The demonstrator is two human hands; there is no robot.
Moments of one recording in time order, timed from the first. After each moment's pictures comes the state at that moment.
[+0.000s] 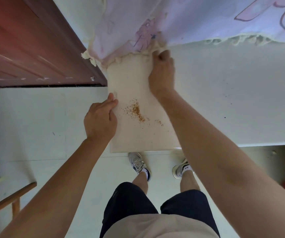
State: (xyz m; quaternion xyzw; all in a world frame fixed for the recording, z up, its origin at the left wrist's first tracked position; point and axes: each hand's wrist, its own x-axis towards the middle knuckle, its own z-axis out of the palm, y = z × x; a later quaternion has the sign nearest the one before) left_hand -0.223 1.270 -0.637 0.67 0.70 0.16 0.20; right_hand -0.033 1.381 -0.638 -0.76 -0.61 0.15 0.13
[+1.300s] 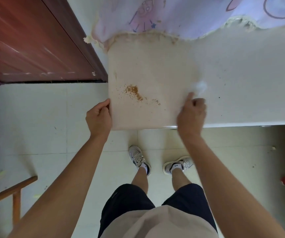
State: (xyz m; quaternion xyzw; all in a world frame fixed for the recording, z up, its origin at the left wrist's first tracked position) left_hand -0.219 1.206 -0.639 0.29 0.77 0.36 0.44; right_hand 0.031 1.185 -0.647 -0.84 -0.52 0.11 0.09
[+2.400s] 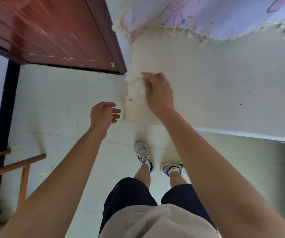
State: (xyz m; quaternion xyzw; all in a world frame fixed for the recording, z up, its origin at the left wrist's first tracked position) left_hand -0.257 1.189 -0.629 0.20 0.80 0.26 0.49; right_hand -0.082 1.249 -0.627 -0.64 -0.66 0.30 0.24
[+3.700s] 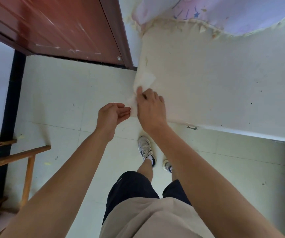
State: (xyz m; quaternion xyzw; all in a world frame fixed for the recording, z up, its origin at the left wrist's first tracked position) left_hand -0.252 1.171 -0.623 0.06 0.73 0.36 0.58; right_hand -0.119 1.194 -0.646 -0.60 -0.79 0.14 0.06
